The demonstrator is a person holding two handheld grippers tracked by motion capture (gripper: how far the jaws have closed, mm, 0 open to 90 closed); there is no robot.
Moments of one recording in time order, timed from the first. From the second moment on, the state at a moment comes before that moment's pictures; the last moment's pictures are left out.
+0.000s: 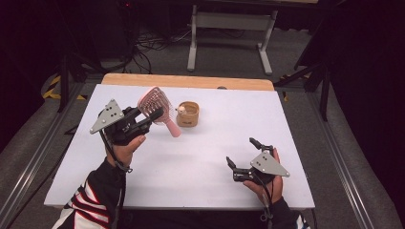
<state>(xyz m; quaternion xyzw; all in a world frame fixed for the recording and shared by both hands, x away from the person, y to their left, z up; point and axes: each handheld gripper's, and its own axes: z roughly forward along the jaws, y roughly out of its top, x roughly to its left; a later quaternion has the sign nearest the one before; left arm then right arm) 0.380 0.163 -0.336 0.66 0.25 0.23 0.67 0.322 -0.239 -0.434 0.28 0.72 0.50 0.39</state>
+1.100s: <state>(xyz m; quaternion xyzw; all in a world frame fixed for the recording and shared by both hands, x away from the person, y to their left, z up) 0.419 0.132 -0.279 0.66 0.23 0.25 0.67 0.320 -0.252 -0.445 0.29 0.72 0.49 0.40</state>
